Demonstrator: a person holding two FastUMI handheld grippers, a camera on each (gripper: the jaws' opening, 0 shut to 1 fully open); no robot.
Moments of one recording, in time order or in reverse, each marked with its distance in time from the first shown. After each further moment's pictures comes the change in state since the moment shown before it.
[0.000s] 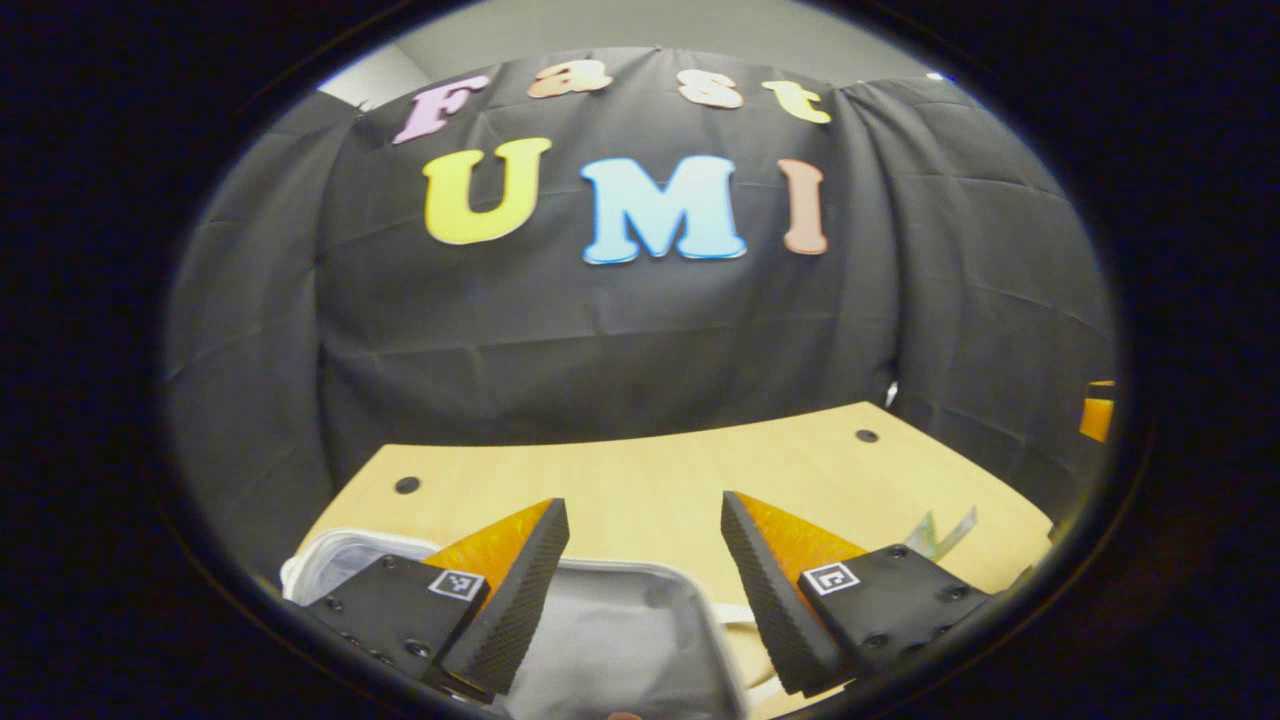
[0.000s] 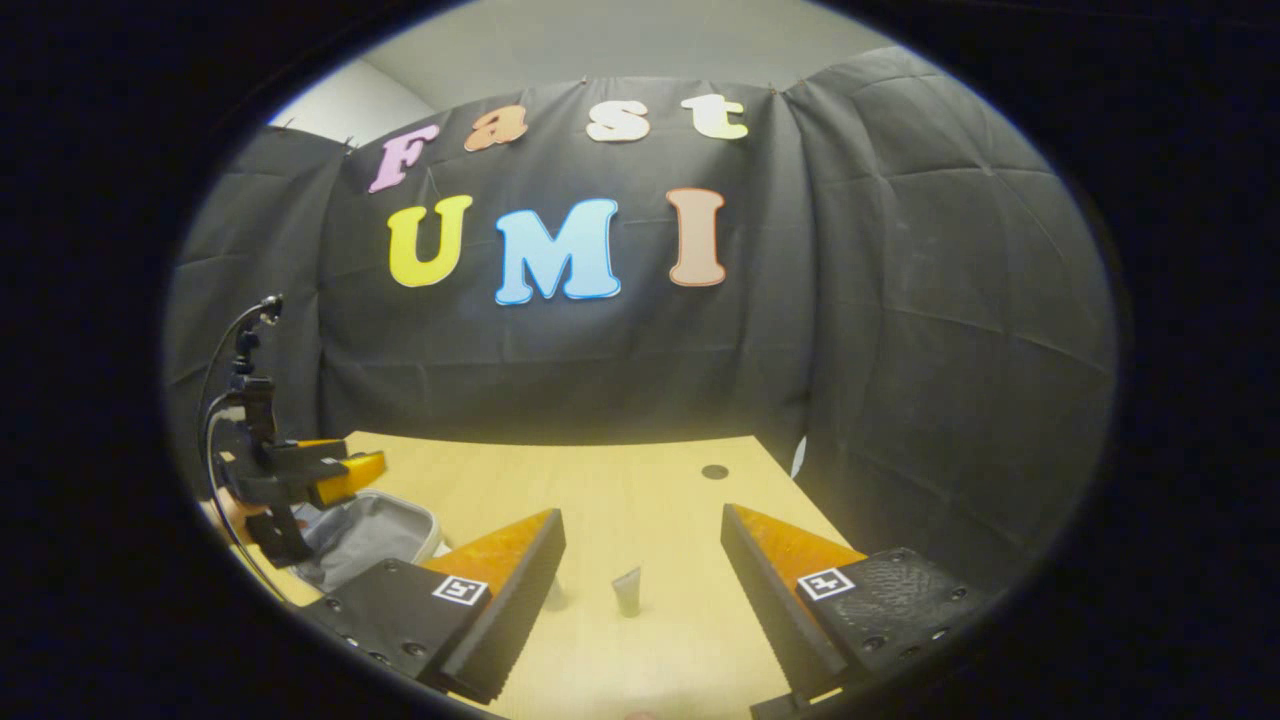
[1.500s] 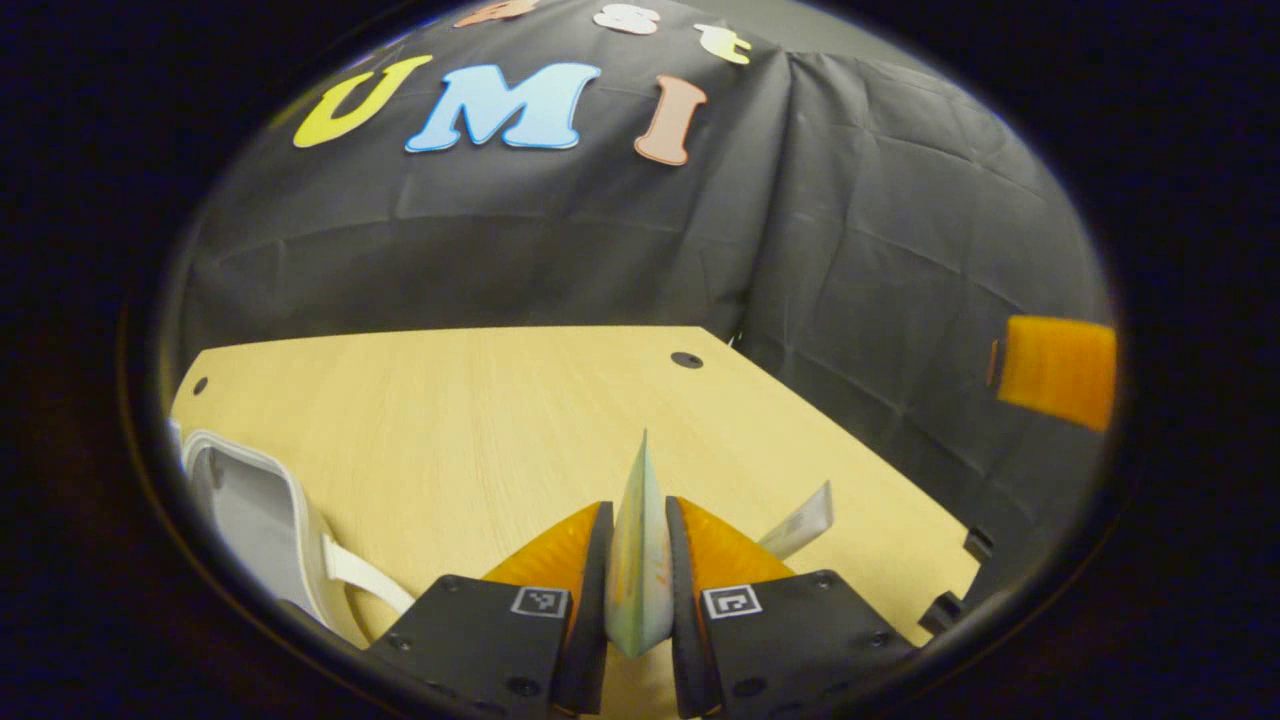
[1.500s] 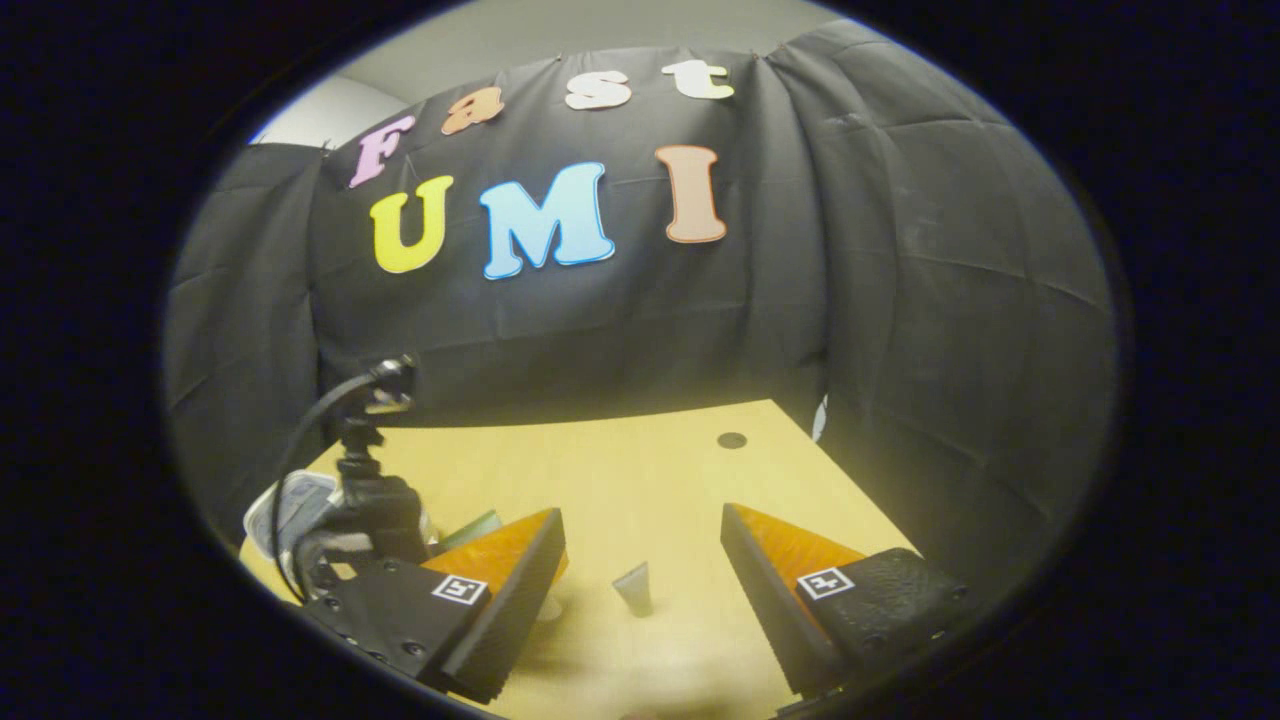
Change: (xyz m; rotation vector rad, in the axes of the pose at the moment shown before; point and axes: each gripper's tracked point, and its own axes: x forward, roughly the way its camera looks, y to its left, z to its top) left arm 0.042 -0.188 -0.116 -0.122 0.248 -0.286; right arm 0.059 0.005 -0.037 0.069 0.055 0.055
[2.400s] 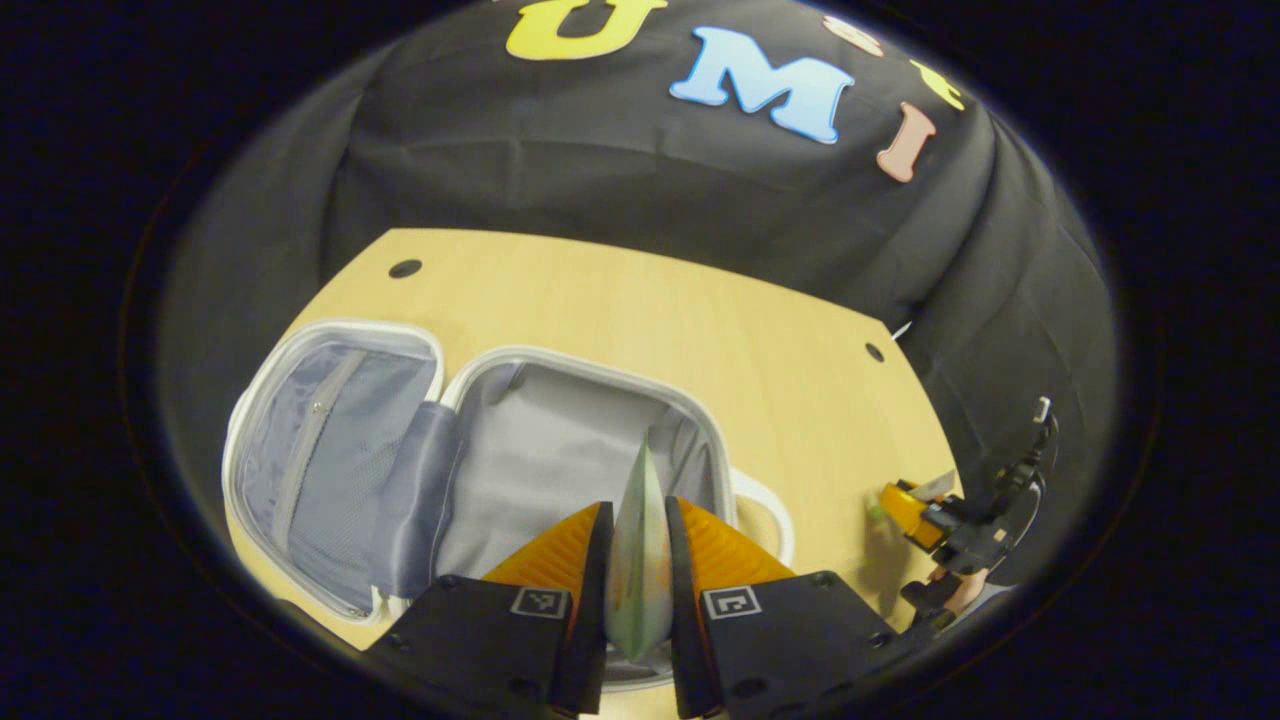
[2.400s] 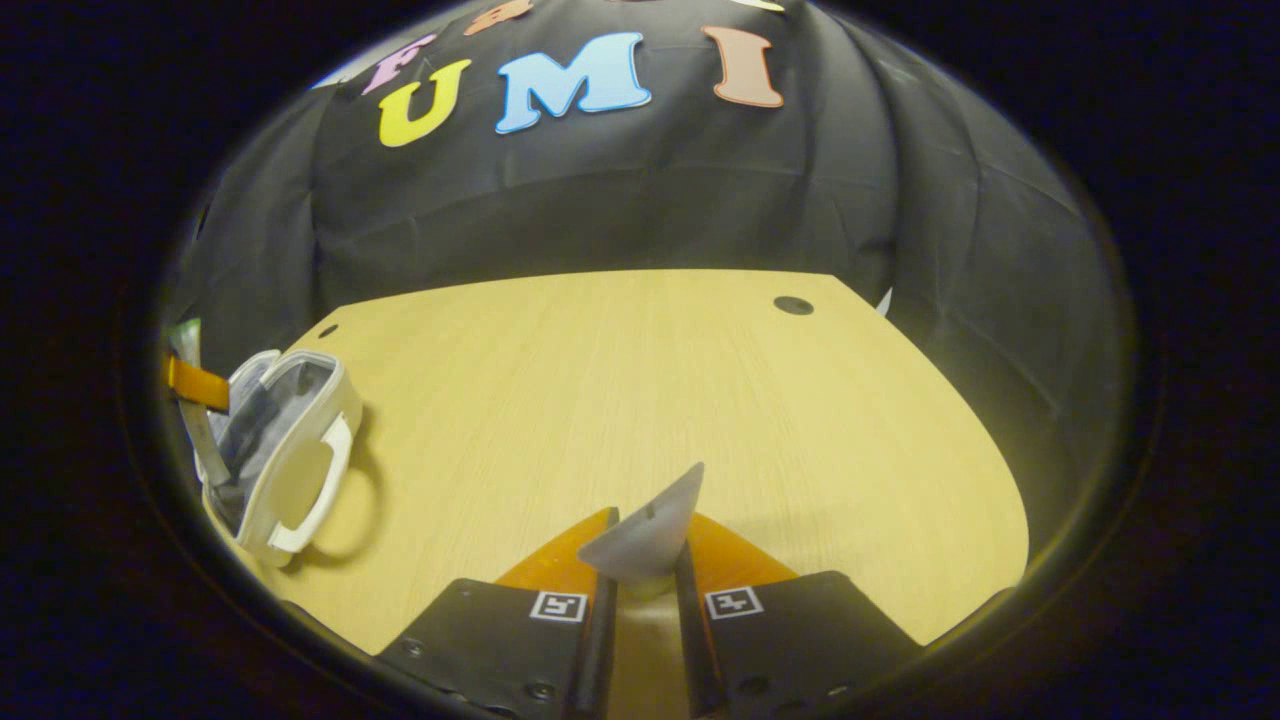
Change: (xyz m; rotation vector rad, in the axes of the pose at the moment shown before) left arm -0.179 0.237 -0.029 -0.310 0.305 0.337; right arm 0.103 0.002 -0.160 -0.070 0.362 0.013
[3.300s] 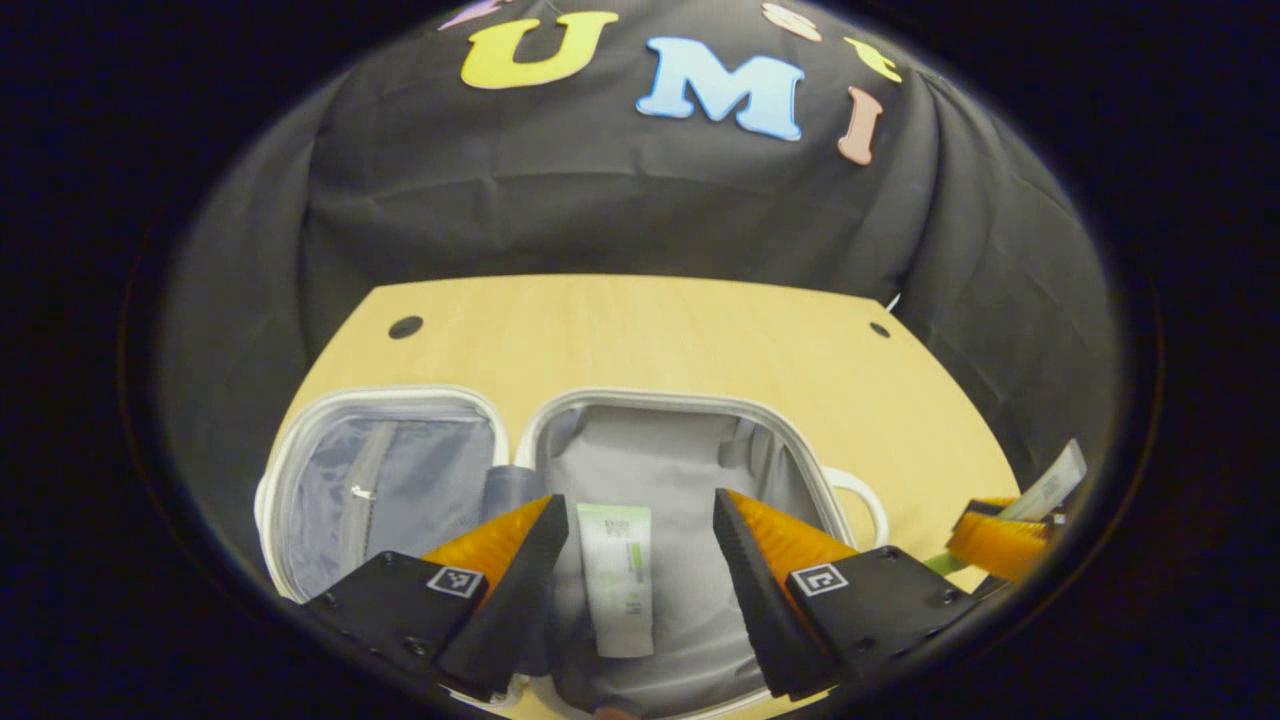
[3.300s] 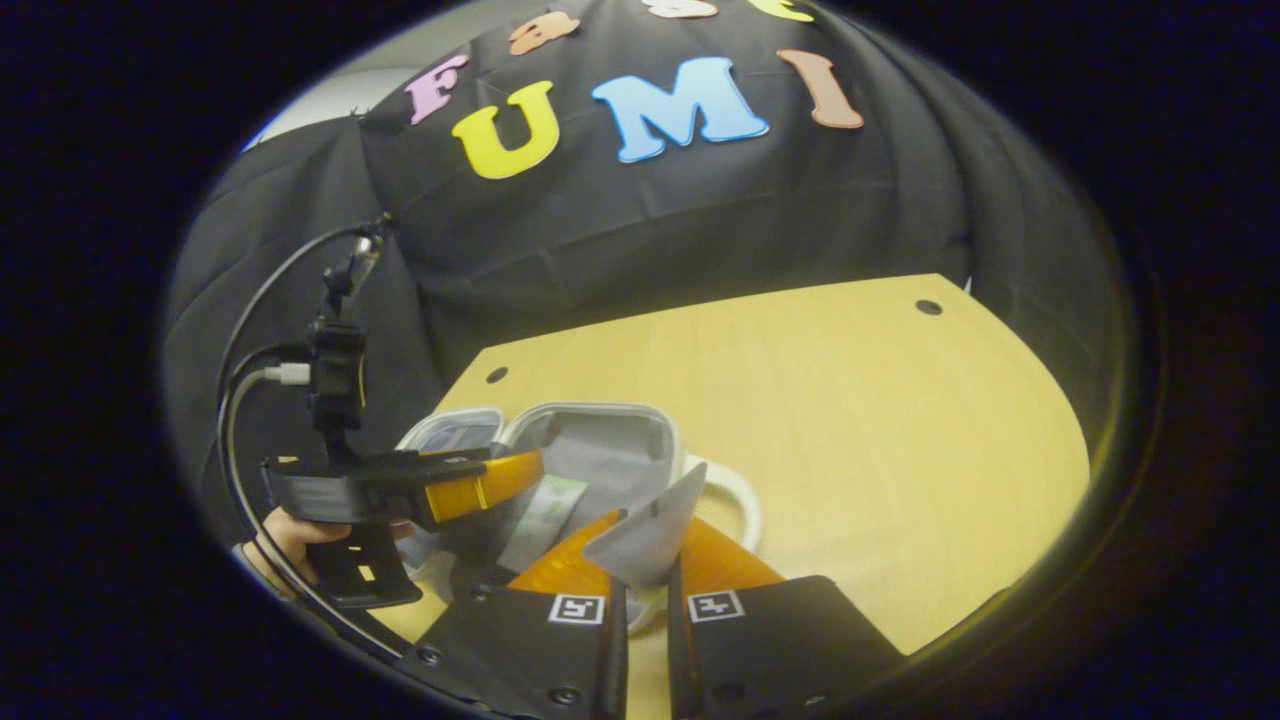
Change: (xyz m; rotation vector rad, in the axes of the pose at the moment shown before) left arm -0.021 0.071 0.040 0.181 -0.219 -0.019; right arm -0.117 0.287 0.030 0.079 -0.001 0.283
